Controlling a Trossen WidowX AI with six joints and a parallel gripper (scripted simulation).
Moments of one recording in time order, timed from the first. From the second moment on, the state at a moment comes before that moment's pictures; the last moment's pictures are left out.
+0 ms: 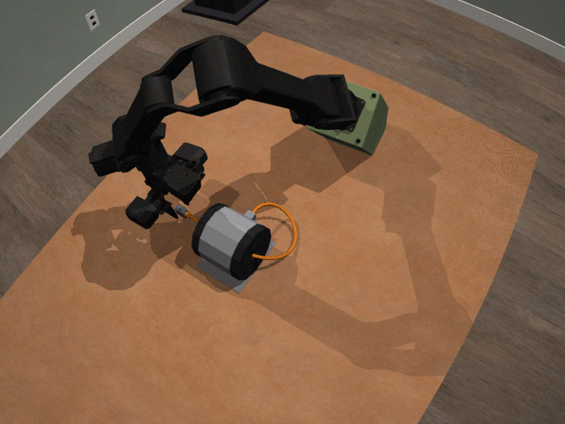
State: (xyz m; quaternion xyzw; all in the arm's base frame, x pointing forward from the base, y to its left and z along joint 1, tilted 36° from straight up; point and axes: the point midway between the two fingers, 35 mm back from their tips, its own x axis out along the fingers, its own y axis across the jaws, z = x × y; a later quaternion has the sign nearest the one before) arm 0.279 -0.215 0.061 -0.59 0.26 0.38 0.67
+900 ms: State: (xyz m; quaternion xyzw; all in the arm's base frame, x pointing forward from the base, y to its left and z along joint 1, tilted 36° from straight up) arm 0.271 -0.224 0.058 -0.59 0.26 0.38 0.67
